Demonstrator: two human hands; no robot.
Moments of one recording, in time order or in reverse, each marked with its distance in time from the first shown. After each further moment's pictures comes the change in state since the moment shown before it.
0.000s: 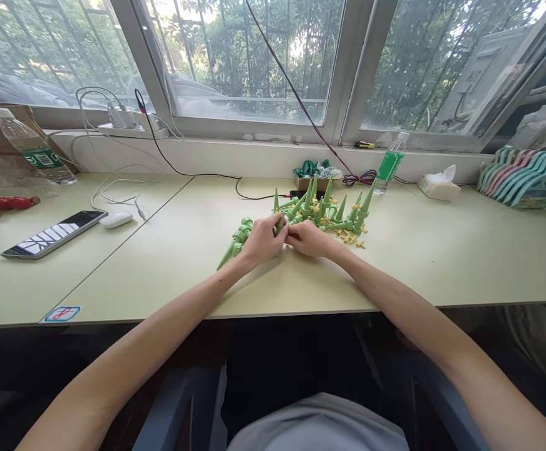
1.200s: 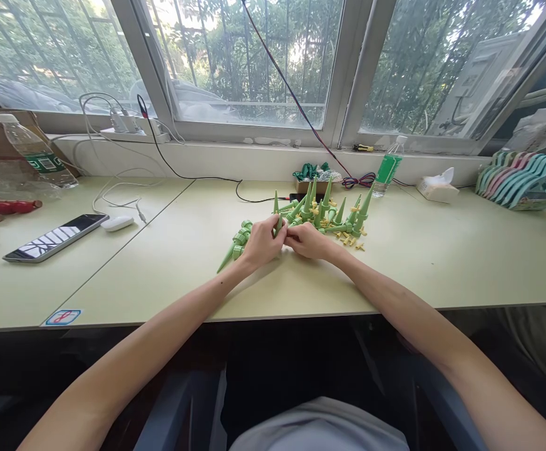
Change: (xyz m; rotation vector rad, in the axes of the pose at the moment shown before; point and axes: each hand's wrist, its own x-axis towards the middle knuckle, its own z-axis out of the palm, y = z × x) left_hand 0.000 0.000 0.002 -0.009 0.049 -0.026; right_hand 0.002 0.004 0.004 0.041 0.039 -0.038
